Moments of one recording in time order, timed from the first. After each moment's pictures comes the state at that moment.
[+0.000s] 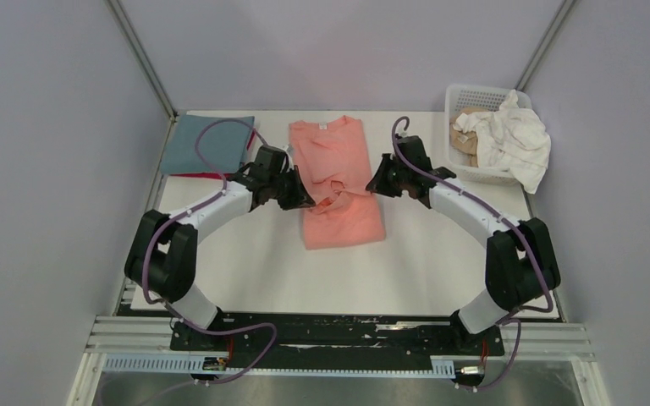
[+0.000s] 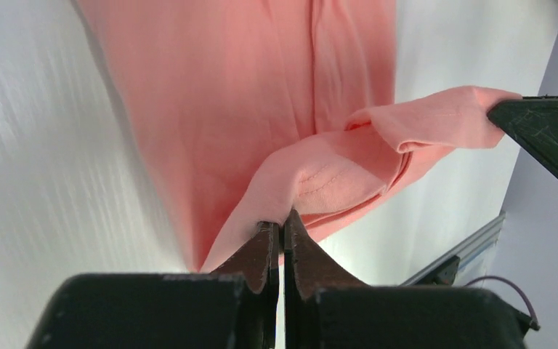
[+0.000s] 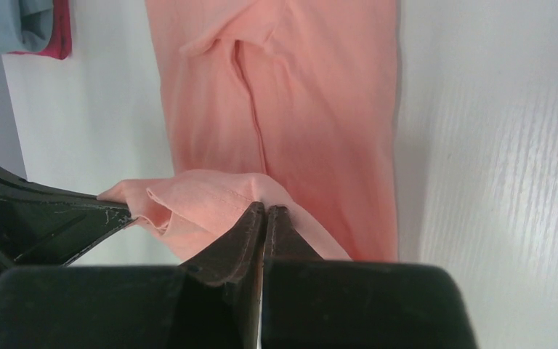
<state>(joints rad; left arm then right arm) -0.46 1.57 1.03 -0.27 0.31 -0.71 0.43 1.54 1.10 -0.29 -0.14 0.67</state>
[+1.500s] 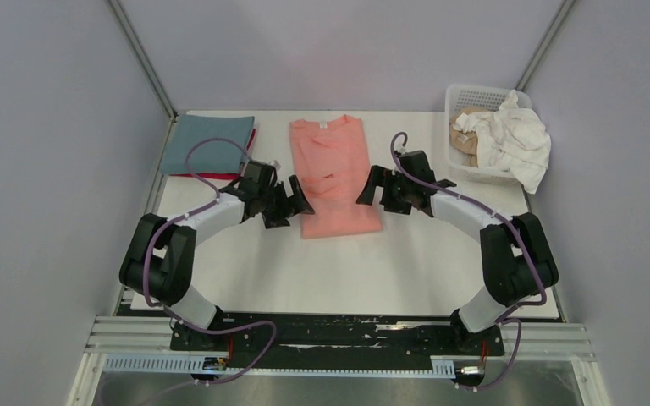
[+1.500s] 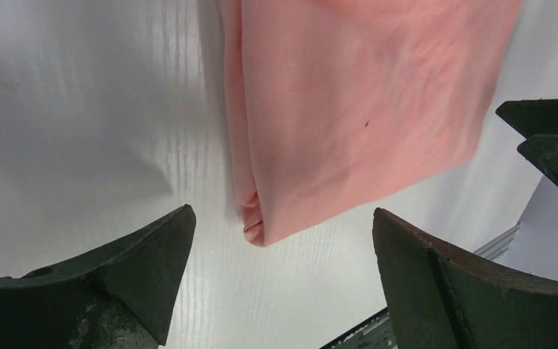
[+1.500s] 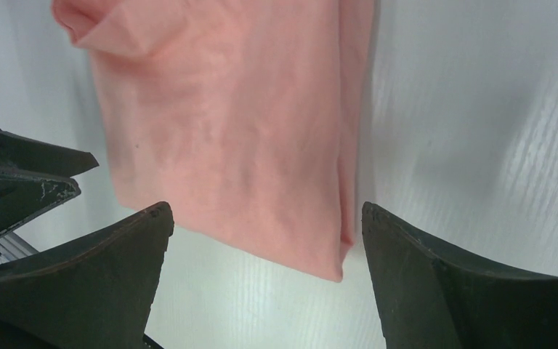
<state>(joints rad) -0.38 1.57 0.89 -0.22 0.31 -0.72 0.36 1.61 0.97 -0.19 -0.28 0.56</state>
